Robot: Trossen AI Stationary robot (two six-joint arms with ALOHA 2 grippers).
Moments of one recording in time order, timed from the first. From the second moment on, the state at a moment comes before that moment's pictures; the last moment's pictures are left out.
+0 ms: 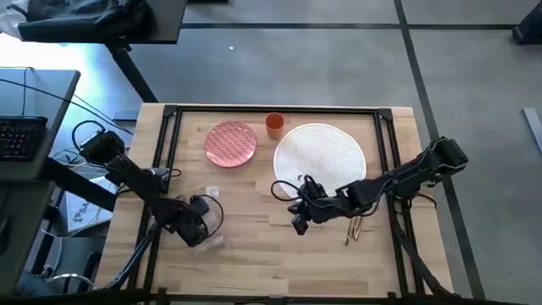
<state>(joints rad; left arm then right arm) -0.73 1.44 0.68 -0.83 -0.24 -1.21 0.39 1.56 1.07 -0.27 0.37 0.96</state>
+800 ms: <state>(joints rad) -0.77 1.44 0.80 -0.58 -0.33 -1.49 0.40 1.55 1.21 -1.26 0.05 1.64</state>
